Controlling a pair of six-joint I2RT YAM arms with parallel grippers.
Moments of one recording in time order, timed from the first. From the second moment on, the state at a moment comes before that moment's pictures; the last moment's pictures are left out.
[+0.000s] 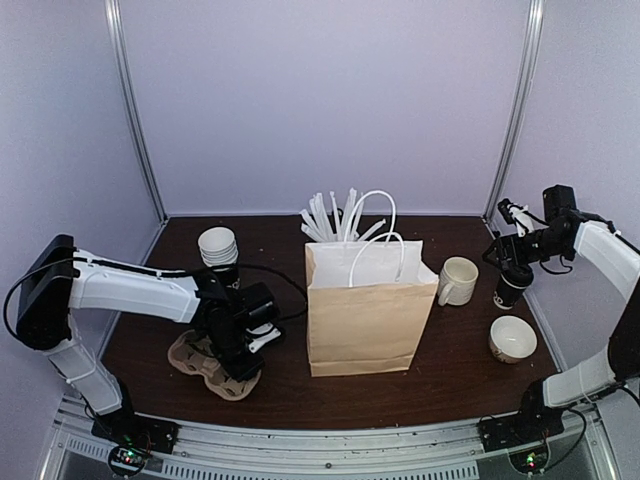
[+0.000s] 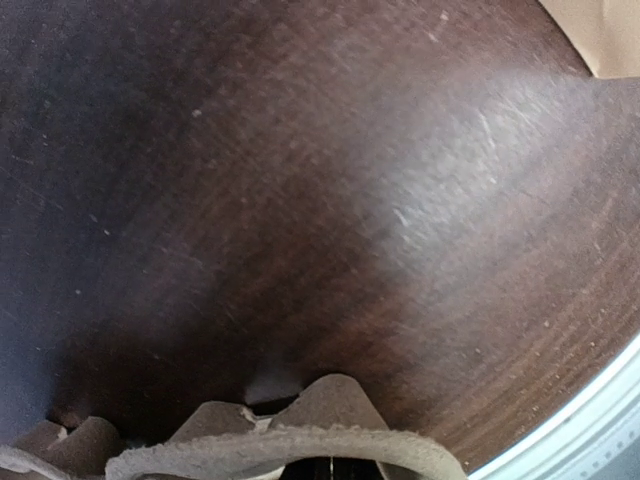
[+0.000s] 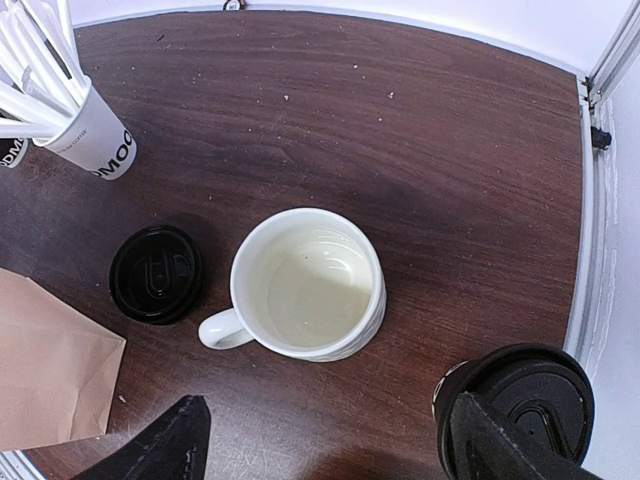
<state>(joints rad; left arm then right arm) -0.99 1.63 0.96 -0.81 0.03 -0.19 -0.17 1.30 1.07 -0.68 -0.44 -0.32</state>
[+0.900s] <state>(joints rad) -0.72 1.75 1.08 -0.63 -0.05 -0.17 -0.17 1.30 1.06 -0.68 -0.44 -0.32</state>
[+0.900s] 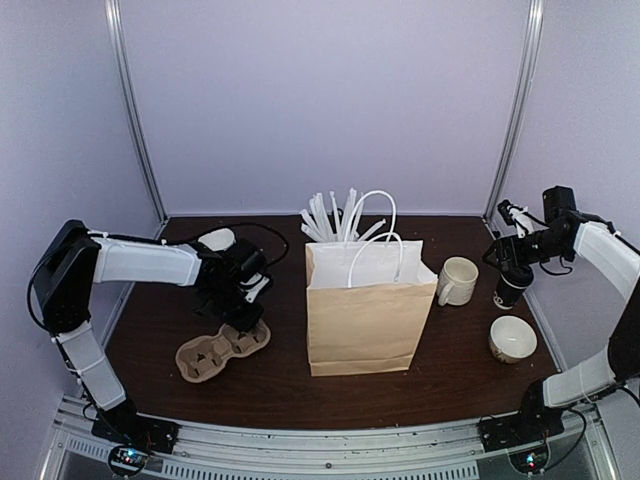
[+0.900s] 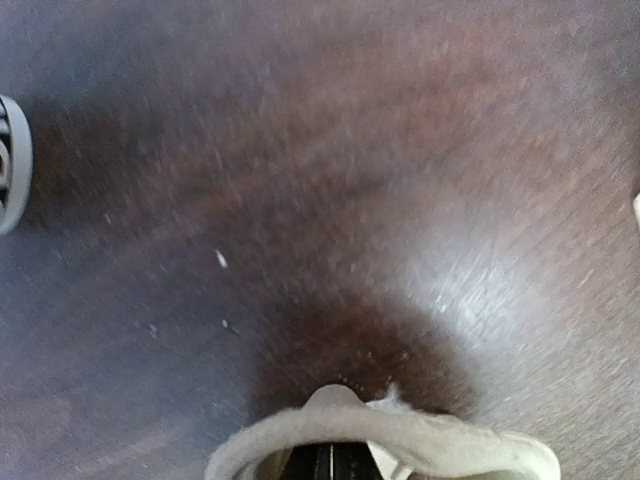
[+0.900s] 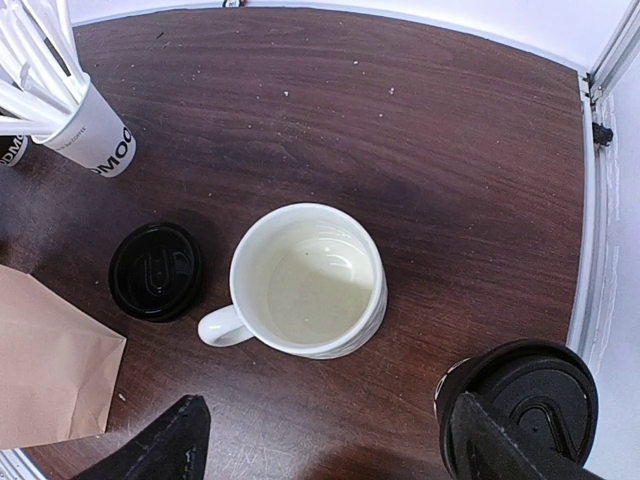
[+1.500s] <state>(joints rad) -0.76 1.32 1.03 -0.86 0.04 -0.07 -0.17 1.30 1.06 -0.68 -0.45 -0.32</state>
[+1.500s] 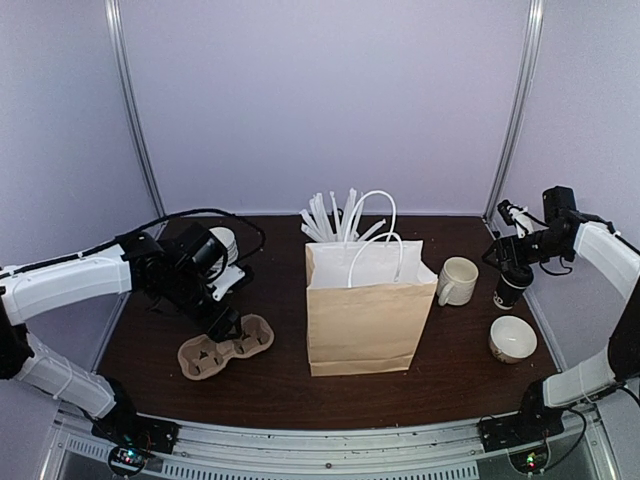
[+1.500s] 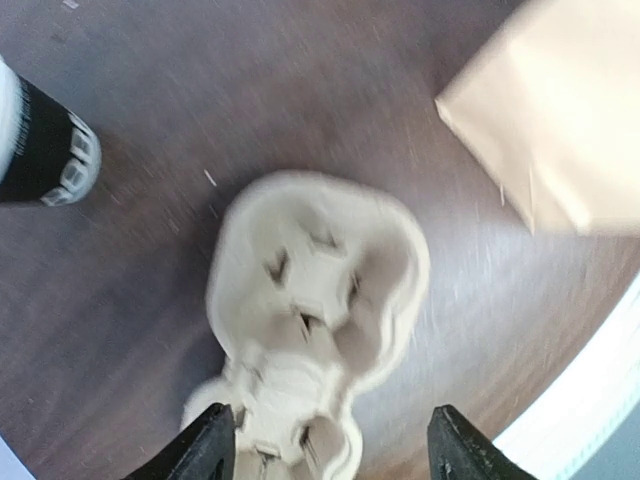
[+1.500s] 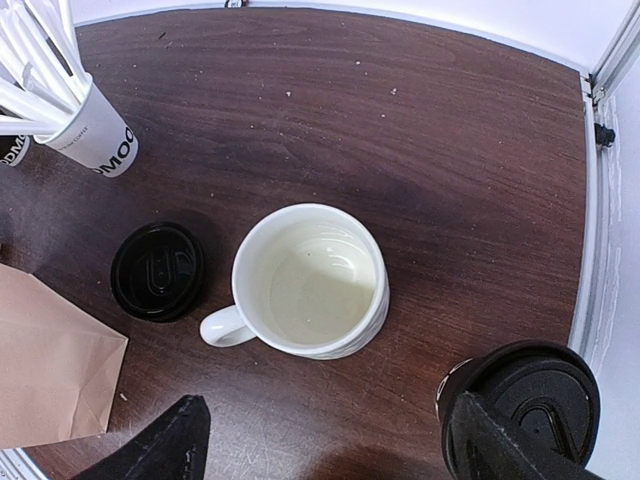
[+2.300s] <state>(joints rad) -0.73 1.55 1.03 -0.97 0.06 0.16 -0.17 1.30 1.06 -0.68 -0.47 -0.32</state>
